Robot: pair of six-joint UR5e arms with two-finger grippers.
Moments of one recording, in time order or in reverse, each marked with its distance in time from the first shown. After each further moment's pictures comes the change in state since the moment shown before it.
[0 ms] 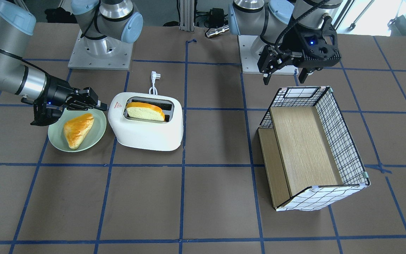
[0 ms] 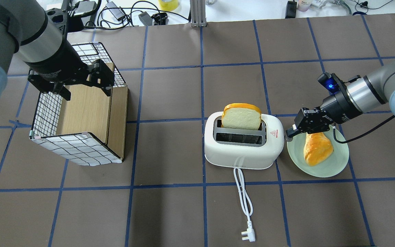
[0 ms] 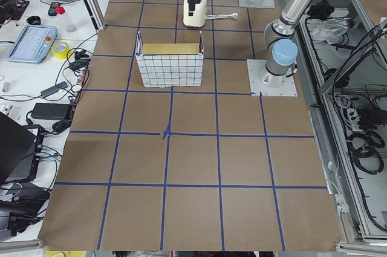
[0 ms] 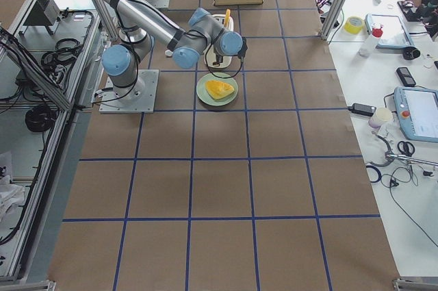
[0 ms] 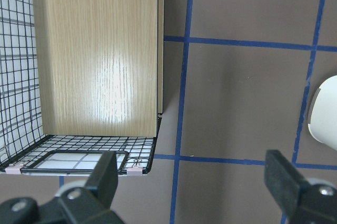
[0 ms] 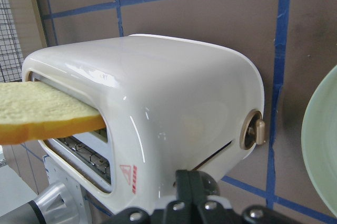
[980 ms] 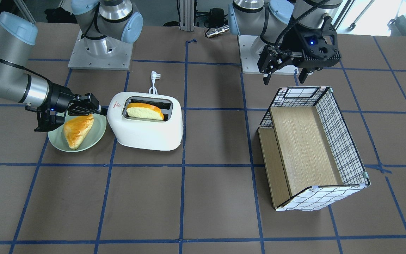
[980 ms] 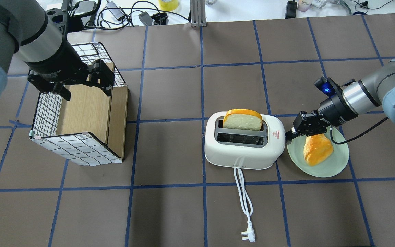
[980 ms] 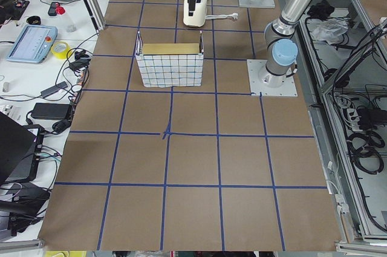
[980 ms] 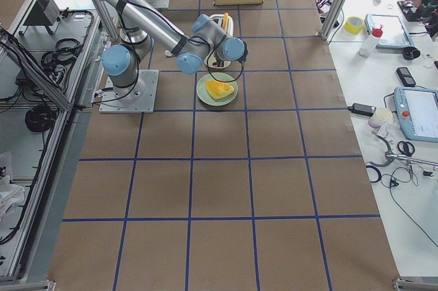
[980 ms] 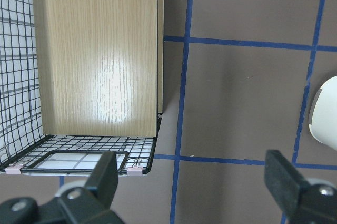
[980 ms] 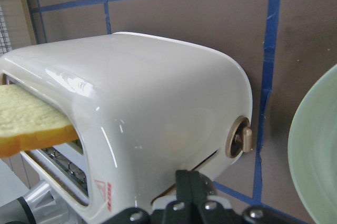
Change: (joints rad) left arm 0.000 0.000 0.000 0.000 0.000 0.000; right arm 0.000 0.054 0.013 -0.039 -0.018 -0.027
